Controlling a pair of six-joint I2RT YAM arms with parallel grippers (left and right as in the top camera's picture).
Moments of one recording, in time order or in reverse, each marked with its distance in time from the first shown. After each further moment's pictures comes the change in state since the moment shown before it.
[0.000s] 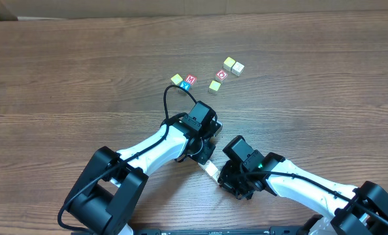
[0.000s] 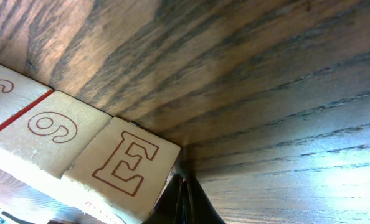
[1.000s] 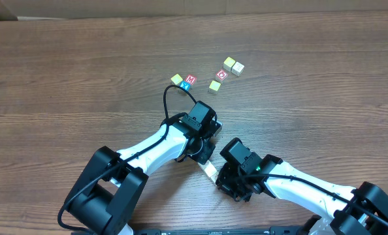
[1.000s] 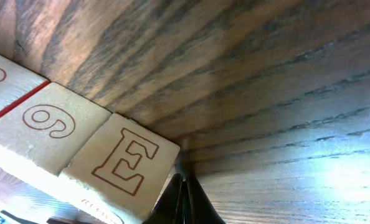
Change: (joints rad) left arm 0.000 0.000 0.002 0.002 0.002 -0.004; right arm 0.038 0.000 0.000 0.008 -0.003 0.042
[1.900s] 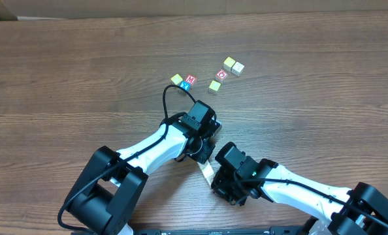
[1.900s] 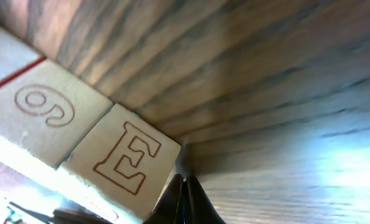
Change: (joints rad) left arm 0.001 0.000 0.000 0.005 0.010 0.000; right arm 0.062 0.006 -0.007 0.056 -0.013 0.079
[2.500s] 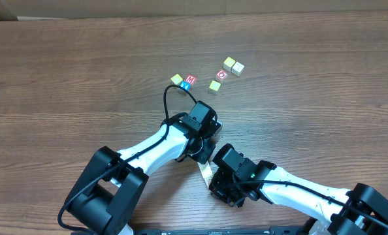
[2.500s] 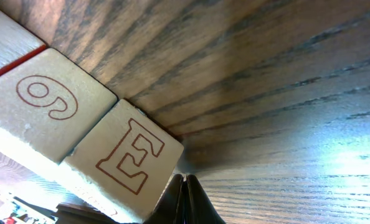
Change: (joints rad) left arm -0.011 0.000 0.000 0.001 -0.011 0.000; right arm 0.019 0.000 0.000 0.016 -0.005 0.032
